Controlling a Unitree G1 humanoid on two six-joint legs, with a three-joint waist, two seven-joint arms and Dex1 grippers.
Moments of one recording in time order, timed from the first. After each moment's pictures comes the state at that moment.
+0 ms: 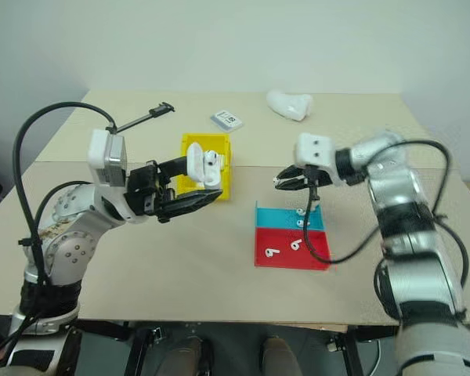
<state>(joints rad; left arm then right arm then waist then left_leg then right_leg) -0.52 0.48 0.03 -0.33 -0.76 0.45 -0.98 -0.78 -0.68 0.01 0.23 0.22 0.22 1.38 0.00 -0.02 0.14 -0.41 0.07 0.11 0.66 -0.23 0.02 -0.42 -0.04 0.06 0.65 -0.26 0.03</state>
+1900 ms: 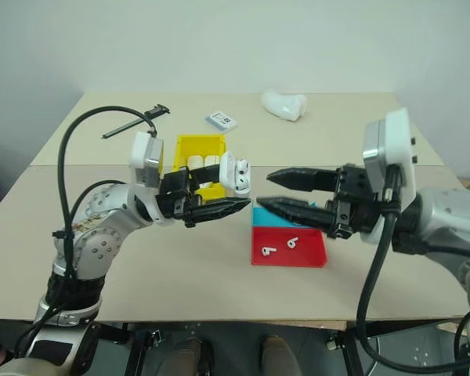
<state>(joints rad) -0.57 0.39 -0.09 -0.28 -0.71 0.50 -0.97 -0.51 -0.97 -0.29 -0.64 1.18 0.81 0.69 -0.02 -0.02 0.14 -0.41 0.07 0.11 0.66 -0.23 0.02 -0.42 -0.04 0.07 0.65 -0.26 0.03</state>
